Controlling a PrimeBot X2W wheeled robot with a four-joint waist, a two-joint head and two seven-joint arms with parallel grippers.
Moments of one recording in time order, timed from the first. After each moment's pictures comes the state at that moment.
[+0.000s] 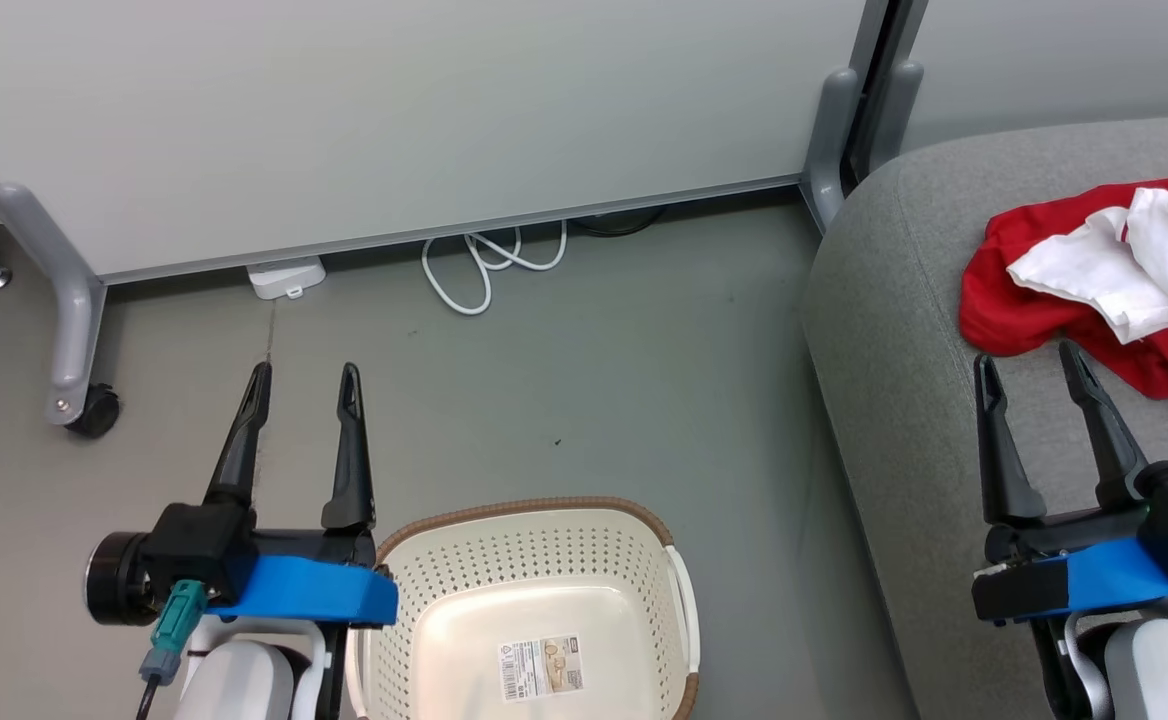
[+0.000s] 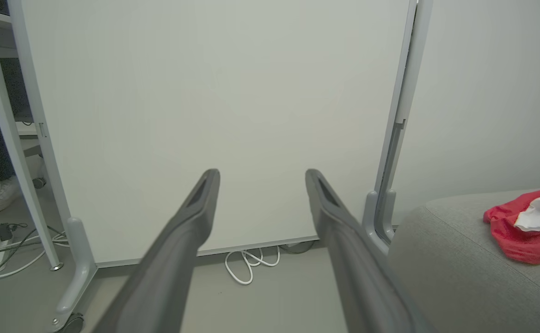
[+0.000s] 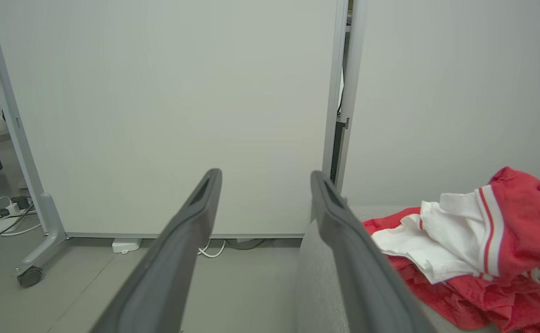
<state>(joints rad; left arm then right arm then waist) -0.19 0.14 -0.21 0.17 -0.23 0.02 -0.26 -0.17 -0.13 -0.05 0.12 0.11 0.13 -0.26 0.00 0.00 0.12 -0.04</state>
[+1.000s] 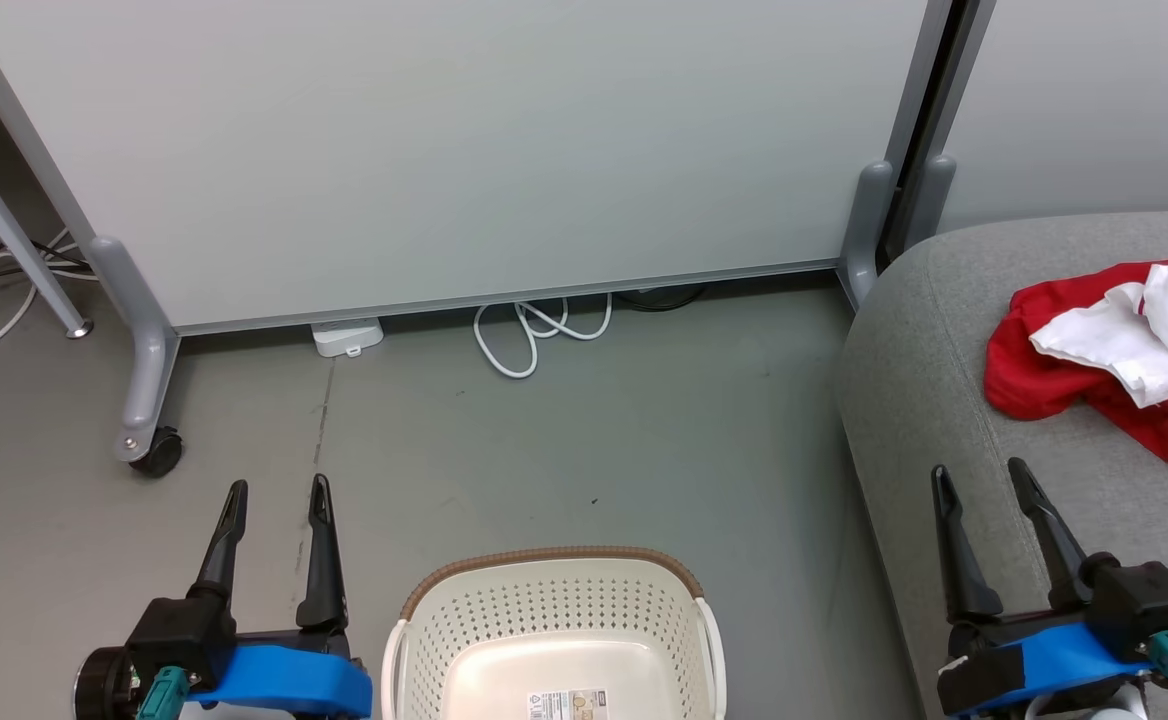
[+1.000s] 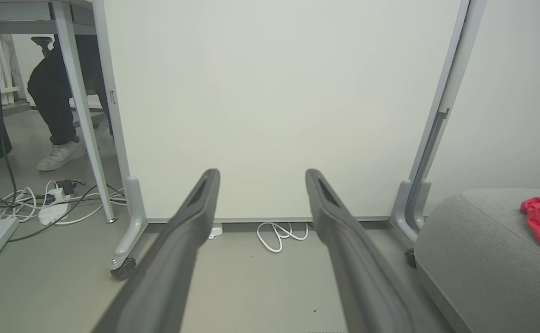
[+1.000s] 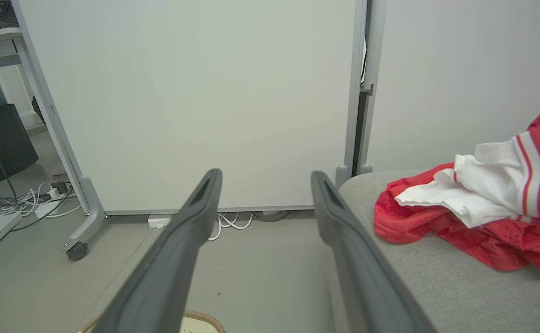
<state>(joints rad) -0.02 0.05 -0.03 0.22 -0.15 -0.08 -0.26 -0.04 -0.07 -0.04 0.19 0.12 0.13 -0.26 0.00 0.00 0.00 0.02</state>
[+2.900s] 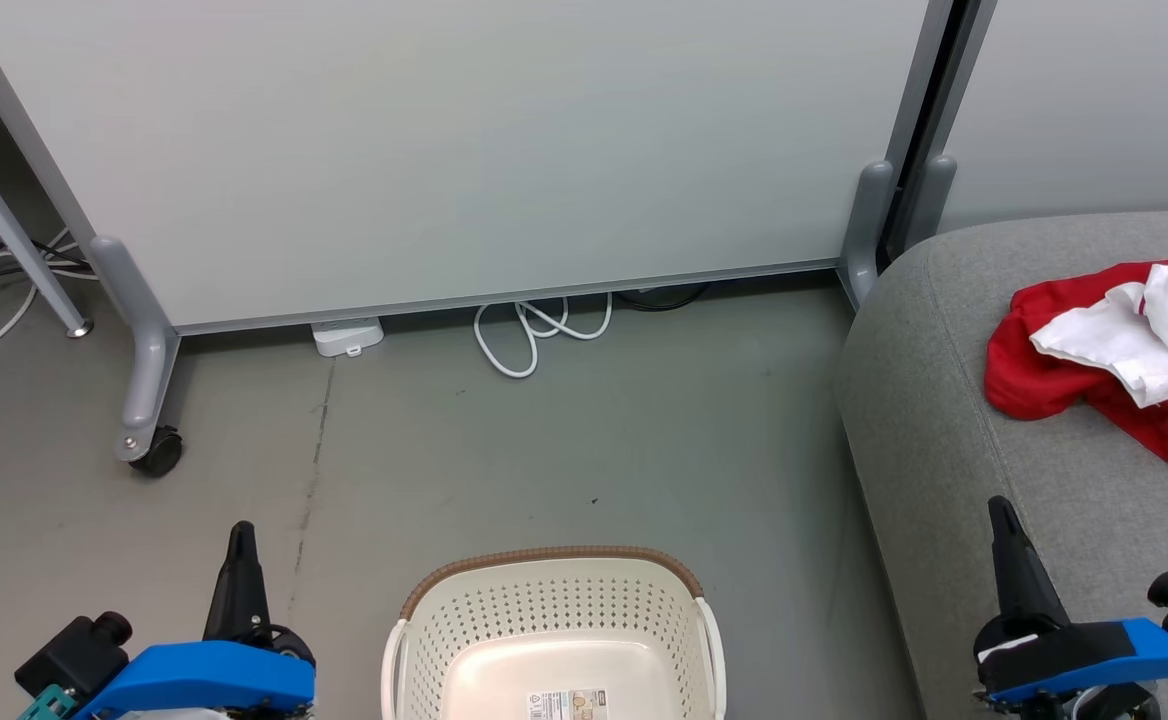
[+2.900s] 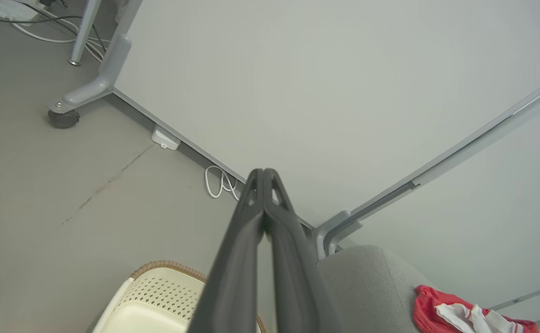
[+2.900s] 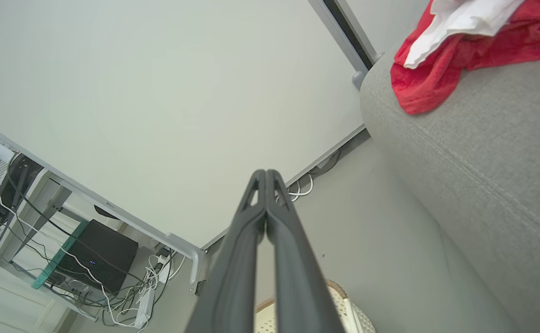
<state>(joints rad) -0.02 0.05 0.03 0.28 -0.79 -0.10 -0.09 -0.04 -0.06 -0.07 0.26 0.77 0.13 -0.10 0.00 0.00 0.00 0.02</state>
